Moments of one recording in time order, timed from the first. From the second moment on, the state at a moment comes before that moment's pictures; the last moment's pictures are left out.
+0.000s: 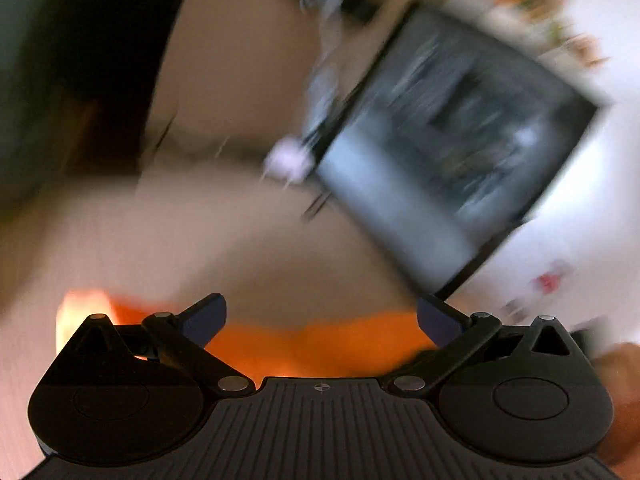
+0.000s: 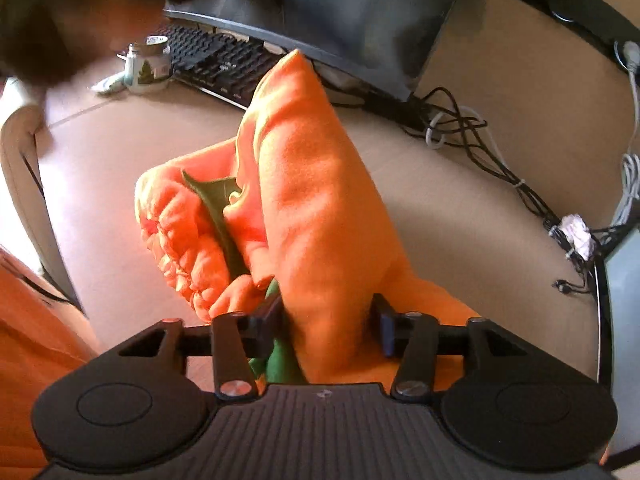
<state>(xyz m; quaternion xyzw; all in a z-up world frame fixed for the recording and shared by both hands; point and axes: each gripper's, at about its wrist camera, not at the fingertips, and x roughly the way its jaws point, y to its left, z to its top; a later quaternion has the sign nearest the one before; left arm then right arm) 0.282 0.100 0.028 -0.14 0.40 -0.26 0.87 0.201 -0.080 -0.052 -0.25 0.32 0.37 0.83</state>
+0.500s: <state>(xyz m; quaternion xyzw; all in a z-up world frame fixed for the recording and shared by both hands) 0.231 0.101 -0.053 -0.10 0.43 -0.24 0.86 0.251 -0.151 -0.082 -0.05 0.44 0.27 0.85</state>
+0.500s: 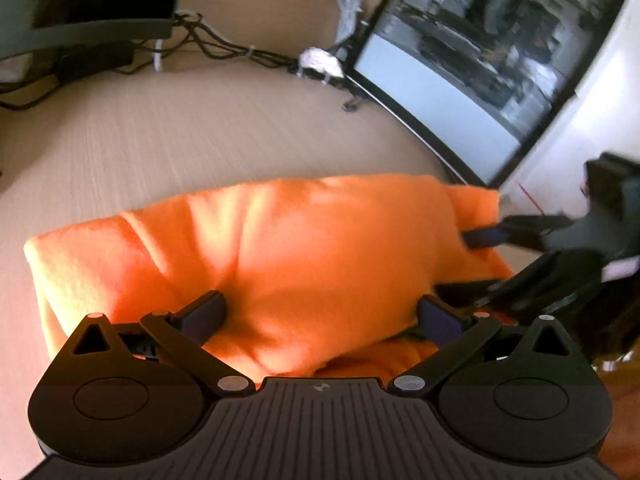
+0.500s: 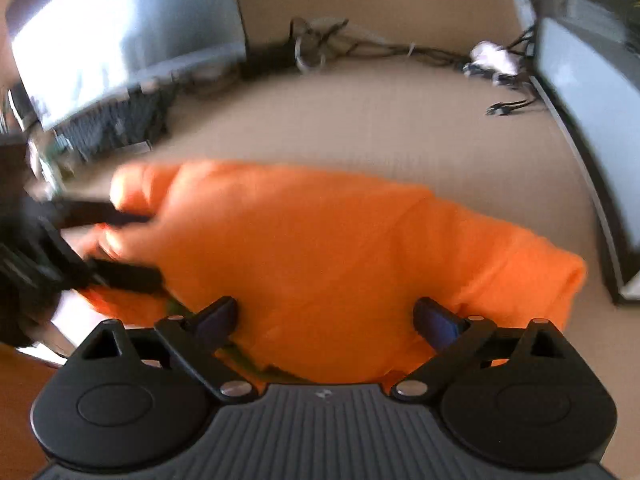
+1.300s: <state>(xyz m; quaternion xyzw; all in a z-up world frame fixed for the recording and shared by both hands) 0.249 0.130 -0.048 -0.21 0.46 -0.12 0.85 0.323 -0.118 -0.039 -0.04 0.34 0.28 0.90</state>
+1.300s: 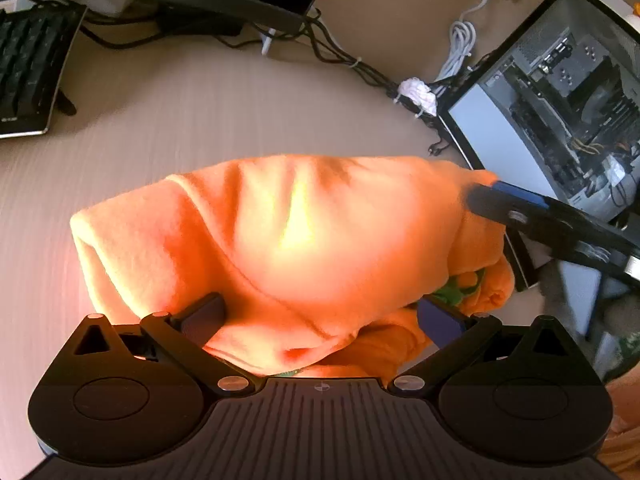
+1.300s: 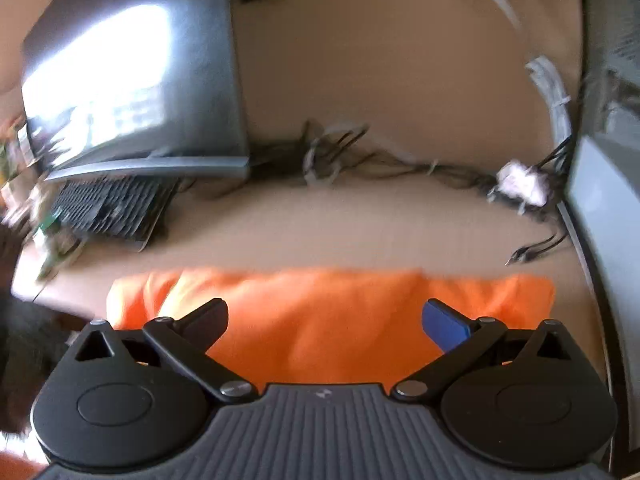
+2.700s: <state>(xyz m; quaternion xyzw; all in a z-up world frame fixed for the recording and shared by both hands) 0.269 0.133 -0.060 -0.21 0.44 -0.08 0.87 0.323 -0.134 -0.082 -0.11 0.34 0.19 0.91</state>
